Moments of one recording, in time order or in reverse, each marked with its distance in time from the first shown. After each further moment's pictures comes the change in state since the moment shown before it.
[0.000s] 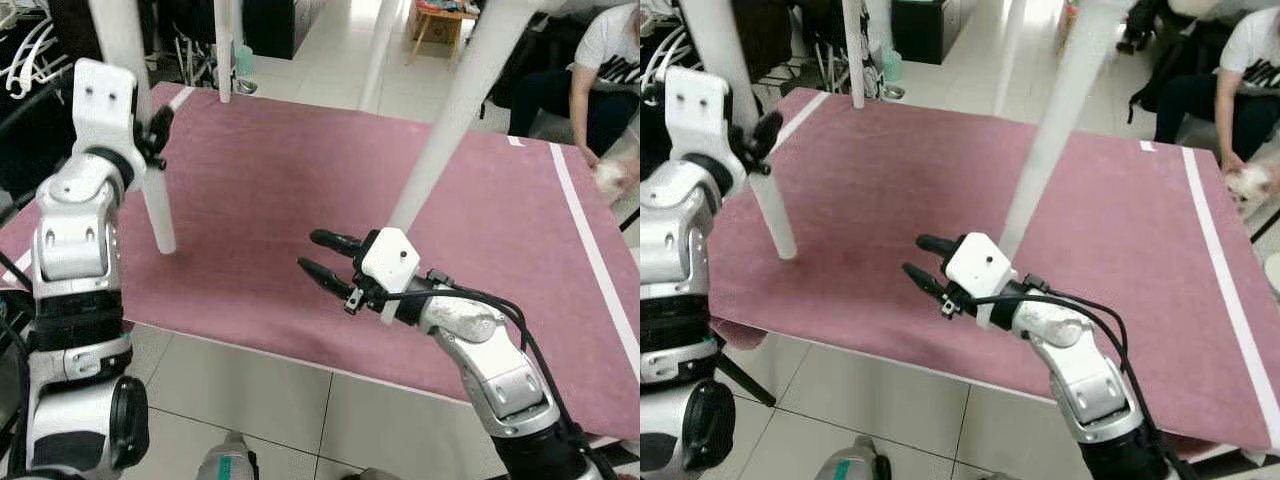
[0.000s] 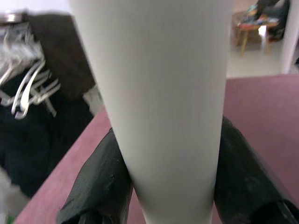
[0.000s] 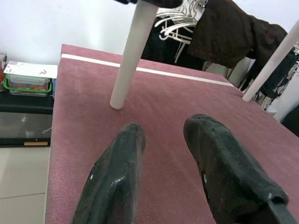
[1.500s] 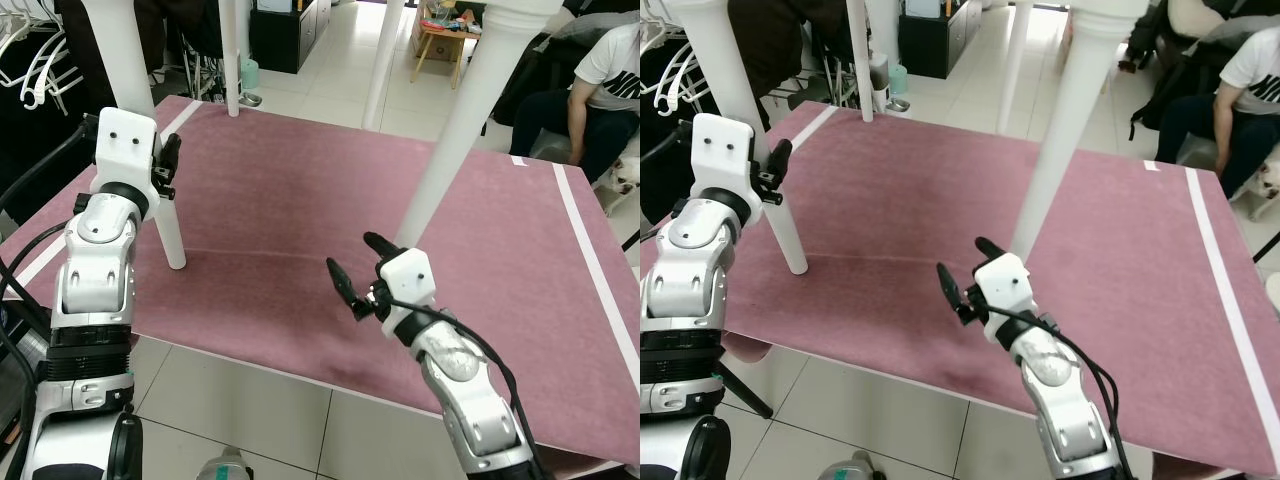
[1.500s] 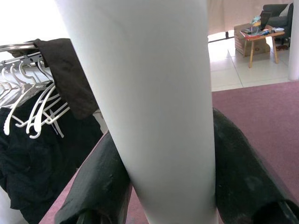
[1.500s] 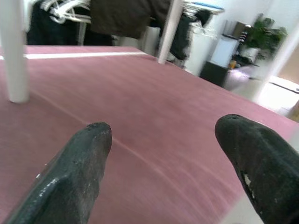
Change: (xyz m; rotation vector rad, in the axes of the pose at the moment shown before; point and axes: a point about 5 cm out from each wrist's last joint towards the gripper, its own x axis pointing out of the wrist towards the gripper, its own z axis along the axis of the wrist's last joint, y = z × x) left arm 0.001 -0.023 -0.016 0.080 -0.050 -0.003; right arm -0.027 0.008 -0.056 0.124 0.105 -0.532
